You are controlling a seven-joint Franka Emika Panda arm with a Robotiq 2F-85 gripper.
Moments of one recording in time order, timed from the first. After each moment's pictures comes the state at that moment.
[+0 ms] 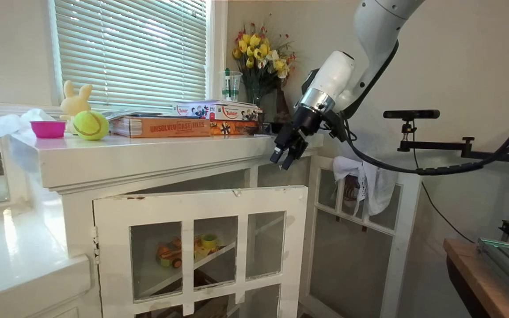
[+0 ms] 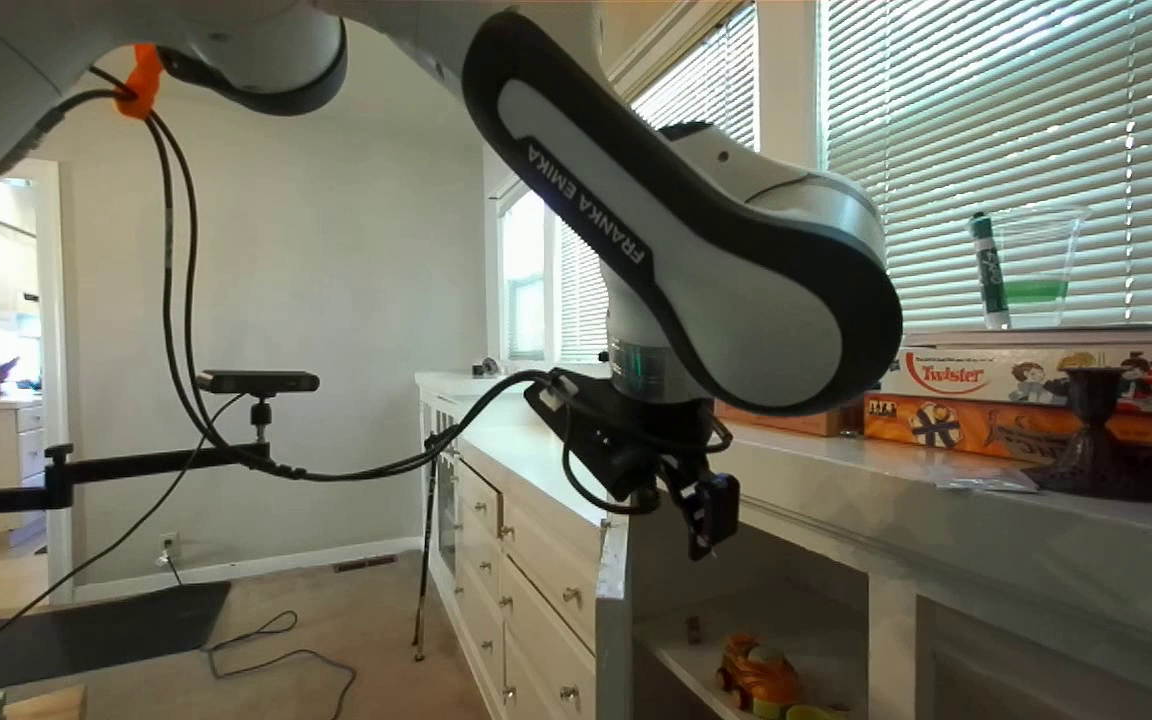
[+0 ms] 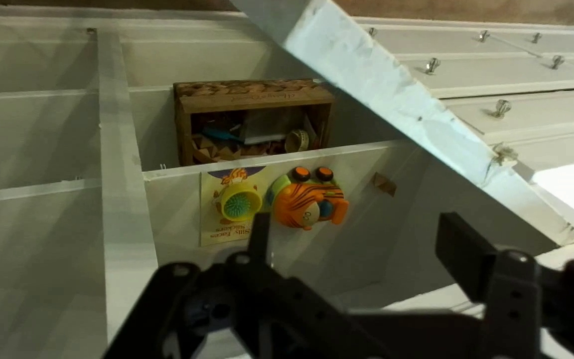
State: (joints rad) arm -0.16 0.58 -0.42 -1.72 -2.19 4.03 2.20
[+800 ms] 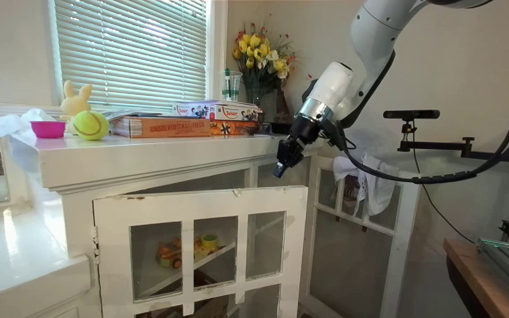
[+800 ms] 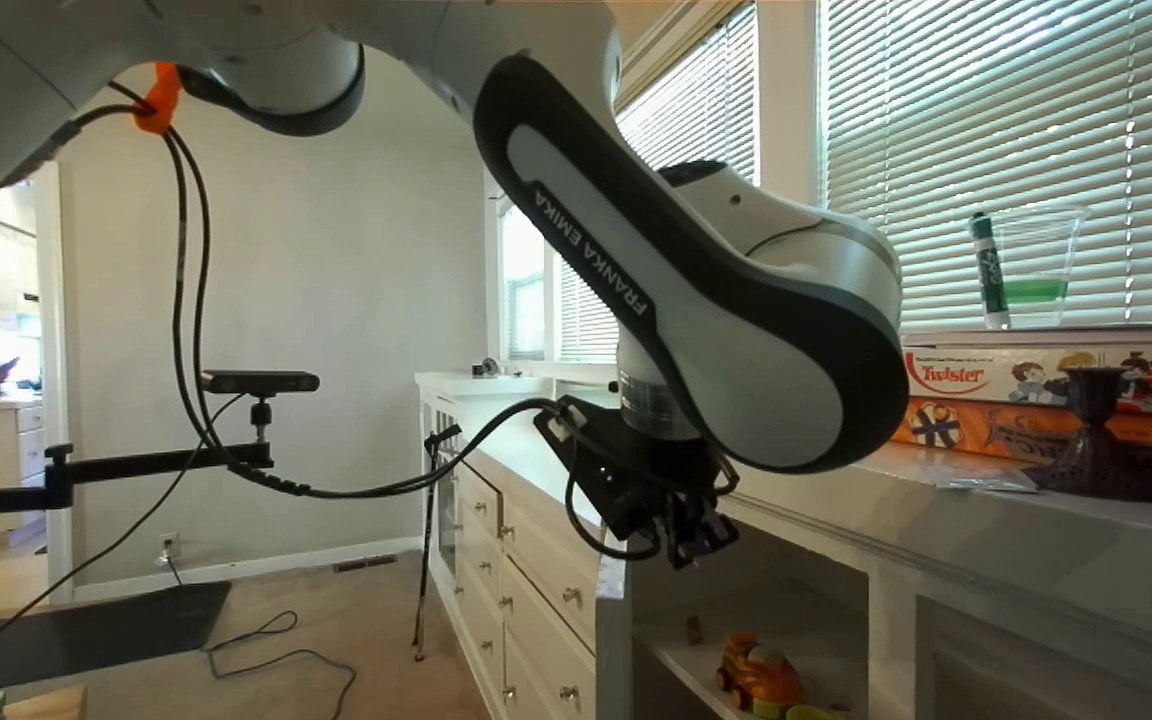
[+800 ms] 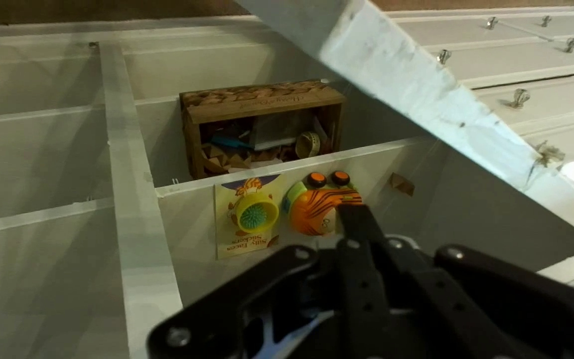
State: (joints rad) arm -0.18 0.64 -0.41 -1.71 -2.14 4.02 2.20
